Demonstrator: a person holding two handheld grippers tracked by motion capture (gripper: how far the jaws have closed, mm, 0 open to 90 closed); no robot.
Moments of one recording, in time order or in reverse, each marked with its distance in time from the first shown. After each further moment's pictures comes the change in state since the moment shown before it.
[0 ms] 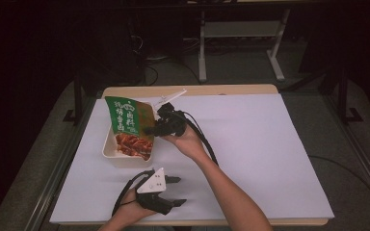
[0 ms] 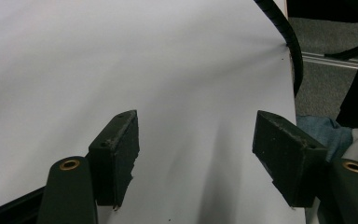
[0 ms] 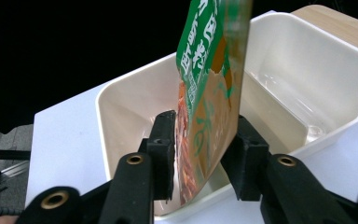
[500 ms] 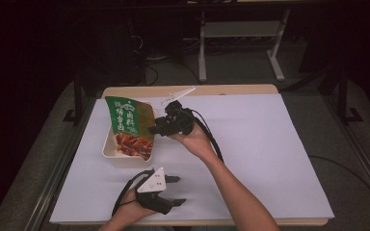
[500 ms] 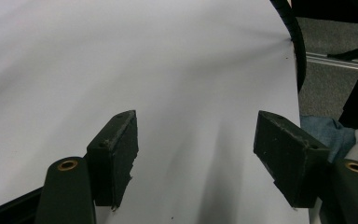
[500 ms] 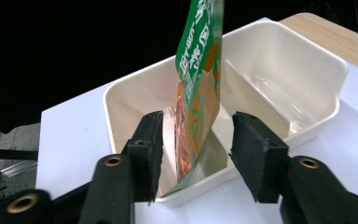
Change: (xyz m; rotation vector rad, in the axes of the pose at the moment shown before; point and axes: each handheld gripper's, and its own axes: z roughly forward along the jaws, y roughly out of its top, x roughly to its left) left arm 0.001 -0.001 0.000 0.004 0.008 -0.013; right arm -0.002 -0.002 -0.024 -0.017 -0.008 -0.008
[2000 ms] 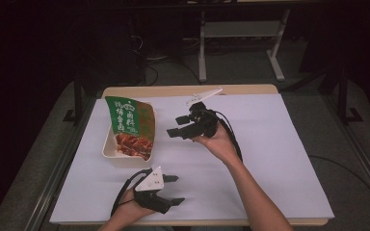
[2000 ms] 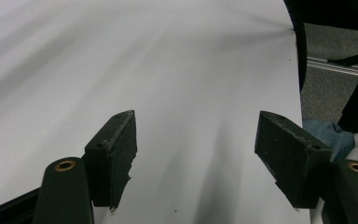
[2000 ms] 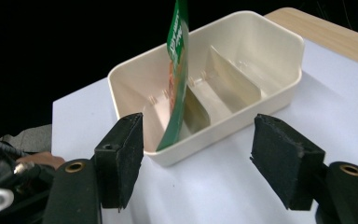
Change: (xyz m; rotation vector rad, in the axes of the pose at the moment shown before) left arm 0.003 -0.003 -0.003 -0.005 0.005 -0.027; right arm -0.013 -0.029 -0.054 -0.023 -0.004 0.031
